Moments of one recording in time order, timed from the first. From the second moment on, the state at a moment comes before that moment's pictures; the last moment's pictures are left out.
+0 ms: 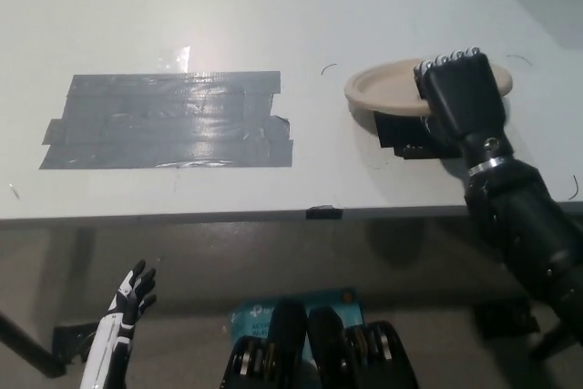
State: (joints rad) left_arm 0.10 0.12 0.03 0.08 0.07 -0.27 -0.03; right_arm -0.84 -0.29 0.58 0.91 -1.01 -0.05 -0.70
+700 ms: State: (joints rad) left_arm 0.09 0.13 0.03 0.09 0.07 -0.27 -0.03; right_arm -0.74 -0.38 0.57 0.58 -0.86 0.07 -0.28
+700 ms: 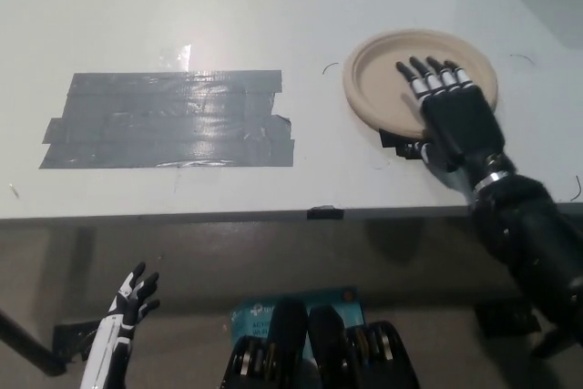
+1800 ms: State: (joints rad) left_arm 0.00 0.12 0.03 0.16 0.07 -0.25 -0.03; right_arm -0.49 -0.62 0.40 0.02 -0.20 0.12 -0.01
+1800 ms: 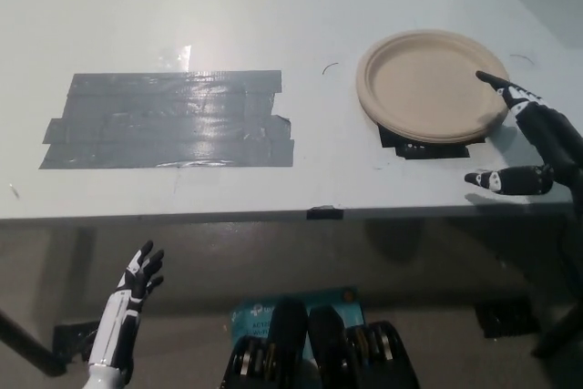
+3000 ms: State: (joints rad) left_arm 0.07 0.12 0.00 0.13 0.06 -0.25 -0.06; right_arm 0.06 -0.23 0.14 -0.10 0.32 -0.05 0.02
